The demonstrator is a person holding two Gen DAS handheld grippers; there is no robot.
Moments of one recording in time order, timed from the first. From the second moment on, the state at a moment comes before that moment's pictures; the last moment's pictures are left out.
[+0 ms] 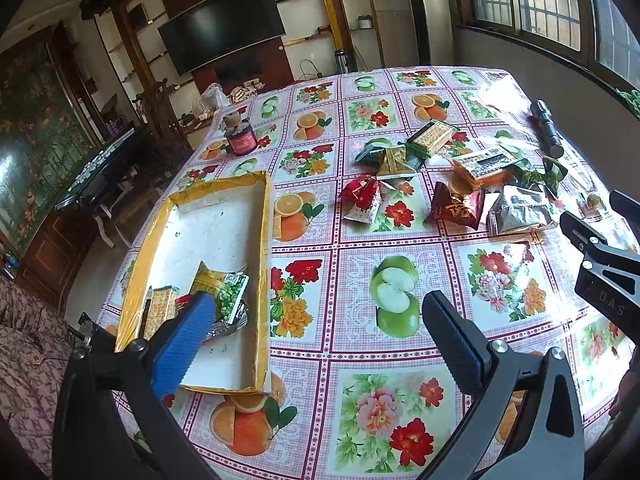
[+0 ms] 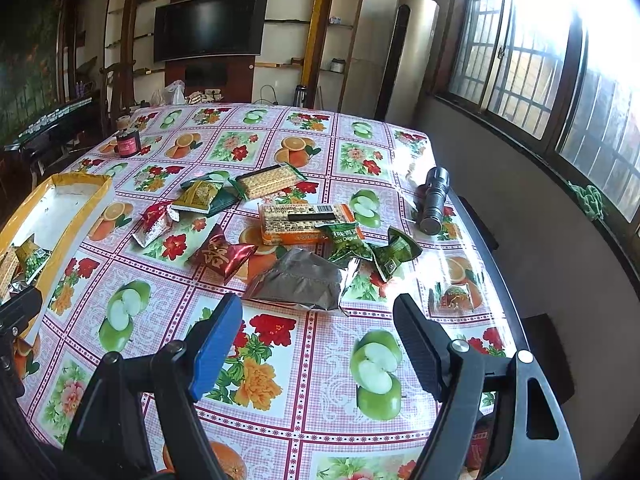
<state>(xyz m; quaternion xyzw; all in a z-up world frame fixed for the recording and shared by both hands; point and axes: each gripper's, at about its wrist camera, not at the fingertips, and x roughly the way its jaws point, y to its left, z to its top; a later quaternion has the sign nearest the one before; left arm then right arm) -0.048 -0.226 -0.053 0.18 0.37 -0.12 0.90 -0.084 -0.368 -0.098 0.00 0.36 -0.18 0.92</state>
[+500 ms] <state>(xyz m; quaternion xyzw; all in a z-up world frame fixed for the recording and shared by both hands) -0.046 -0.228 -0.054 0.18 0.37 -0.12 0.90 -0.083 -0.367 -0.098 0.00 0.36 -0.18 0.92</state>
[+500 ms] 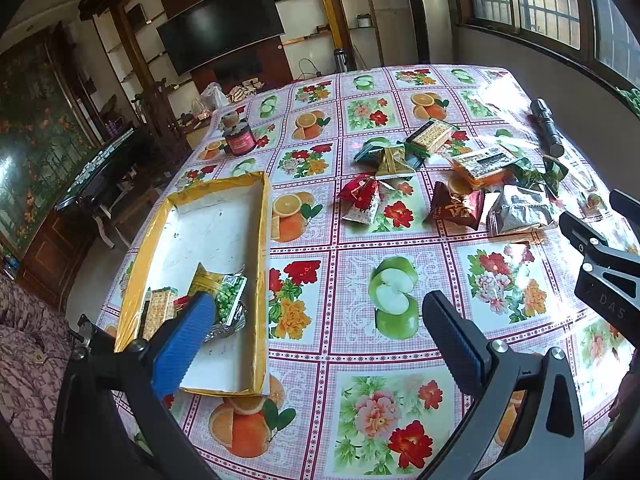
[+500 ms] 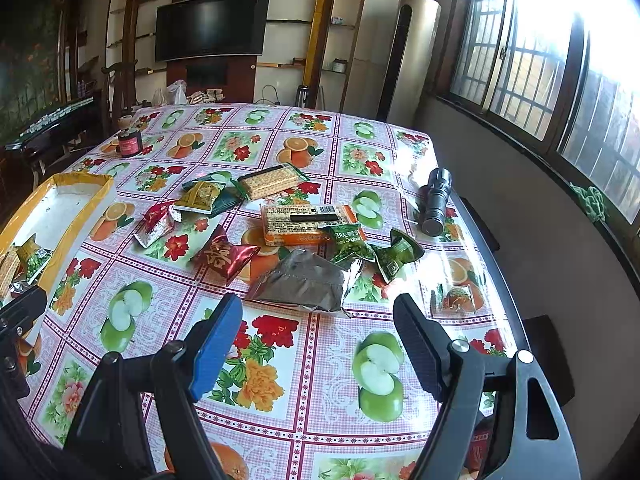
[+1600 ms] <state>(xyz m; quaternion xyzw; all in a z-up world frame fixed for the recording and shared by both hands) -0.037 -0.215 -0.071 0.16 0.40 -0.13 0.89 -0.083 -0.383 -0.114 0.09 0.36 -0.11 0.92</state>
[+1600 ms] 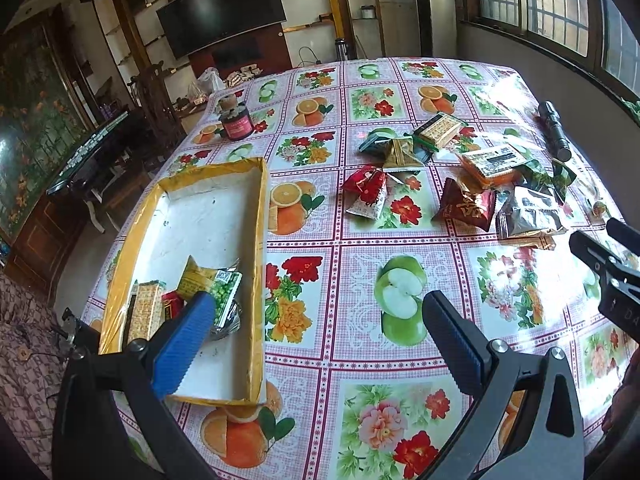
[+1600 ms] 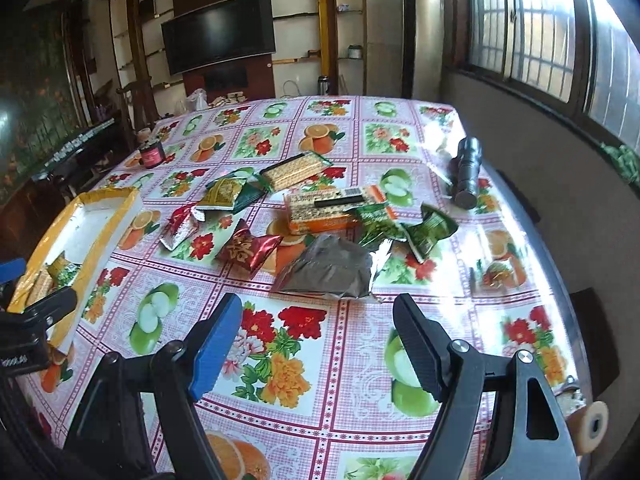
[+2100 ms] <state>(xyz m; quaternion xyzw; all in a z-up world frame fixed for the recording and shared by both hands) 0.037 -0.258 -0.100 0.16 0.46 -0.17 0.86 -0.033 -0.414 -0.136 0.12 0.39 -0.10 0.91</state>
